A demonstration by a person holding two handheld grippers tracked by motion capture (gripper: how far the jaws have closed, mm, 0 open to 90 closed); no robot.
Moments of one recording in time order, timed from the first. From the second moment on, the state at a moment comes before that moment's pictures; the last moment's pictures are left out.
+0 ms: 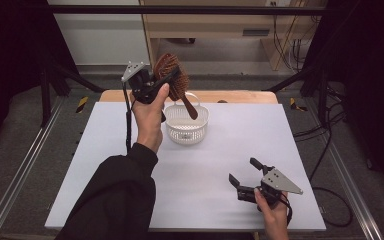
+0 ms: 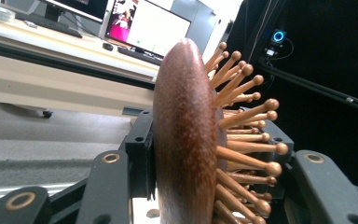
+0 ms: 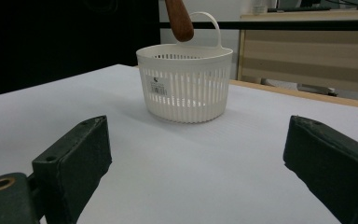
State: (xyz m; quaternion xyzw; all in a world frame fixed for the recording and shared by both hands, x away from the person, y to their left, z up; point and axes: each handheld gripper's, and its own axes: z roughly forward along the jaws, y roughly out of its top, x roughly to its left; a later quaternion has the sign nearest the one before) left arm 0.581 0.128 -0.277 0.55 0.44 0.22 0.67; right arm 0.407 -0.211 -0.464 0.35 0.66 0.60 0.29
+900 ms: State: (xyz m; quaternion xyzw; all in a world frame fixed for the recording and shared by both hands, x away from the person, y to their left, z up) left arm 0.589 0.136 -0.293 0.56 0.45 0.23 0.66; right arm 0.406 -0.213 -0.464 0.36 0.66 0.60 0.29
